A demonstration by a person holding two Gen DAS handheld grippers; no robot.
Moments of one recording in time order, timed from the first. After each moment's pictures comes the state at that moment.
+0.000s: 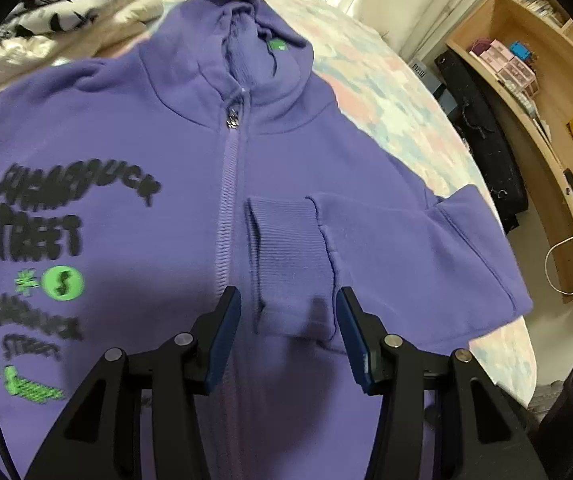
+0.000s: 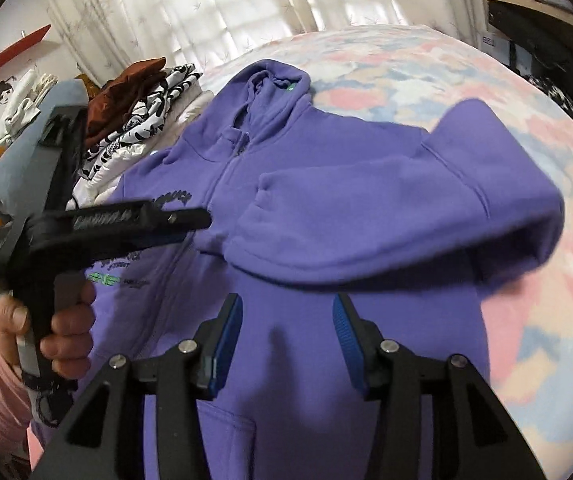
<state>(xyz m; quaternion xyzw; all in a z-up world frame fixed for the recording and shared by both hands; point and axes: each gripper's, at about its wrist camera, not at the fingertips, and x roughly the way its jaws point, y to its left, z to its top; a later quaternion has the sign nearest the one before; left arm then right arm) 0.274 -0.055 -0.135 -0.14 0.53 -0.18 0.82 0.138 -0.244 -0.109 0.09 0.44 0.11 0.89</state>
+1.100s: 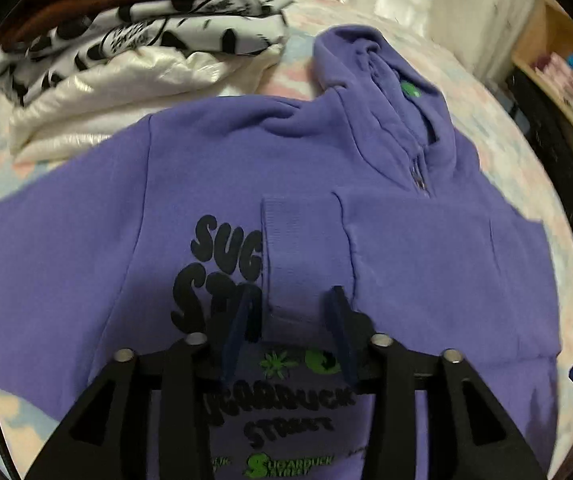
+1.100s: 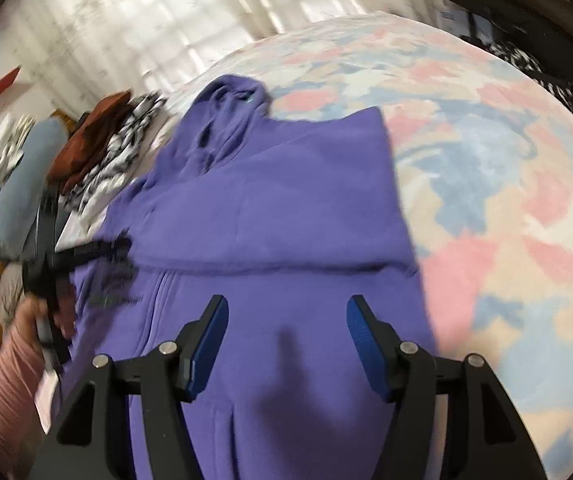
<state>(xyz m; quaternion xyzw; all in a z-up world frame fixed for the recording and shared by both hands) 0.309 0.061 -0.134 -0.09 0.51 -0.06 0.85 0.132 -0.299 -0.087 0.16 0.44 0.07 0.88</state>
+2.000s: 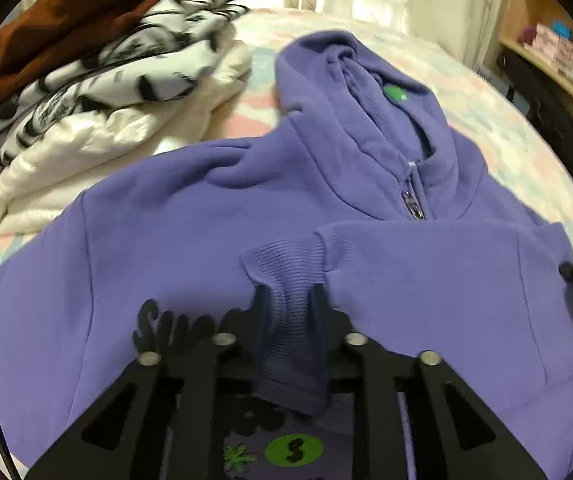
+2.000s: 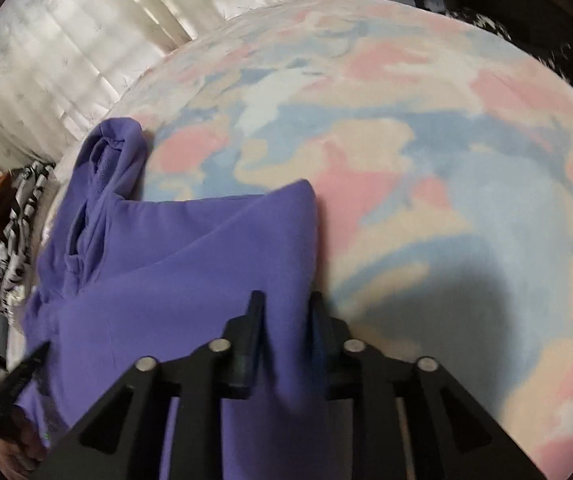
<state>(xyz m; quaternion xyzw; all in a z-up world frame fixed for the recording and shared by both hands) 0.349 0.023 -0.136 -0.02 0.48 -0.07 0.88 0.287 -0.369 -0.137 0.22 0.46 -0.03 0.86</state>
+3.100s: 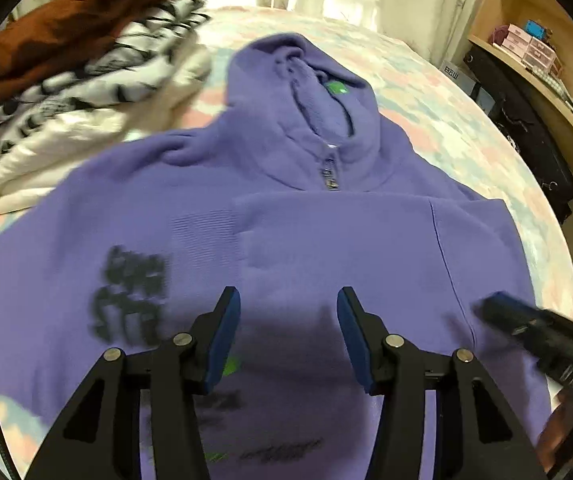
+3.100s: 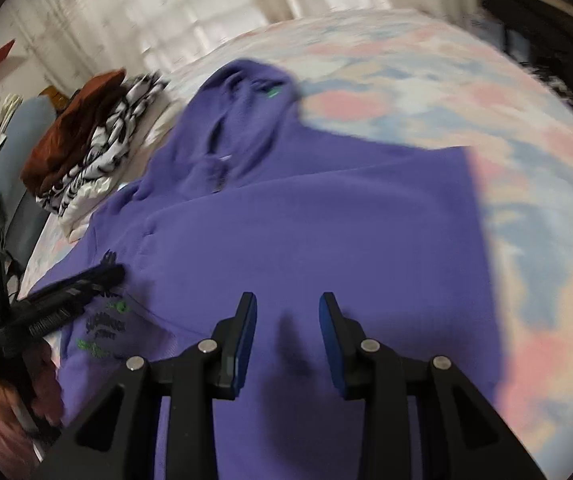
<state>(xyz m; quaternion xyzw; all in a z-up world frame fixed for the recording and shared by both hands) 0.299 -0.014 -0.115 -0.03 0.49 -0.11 0.86 0.233 -0.226 -0.095 0.12 0.48 0.09 0.87</state>
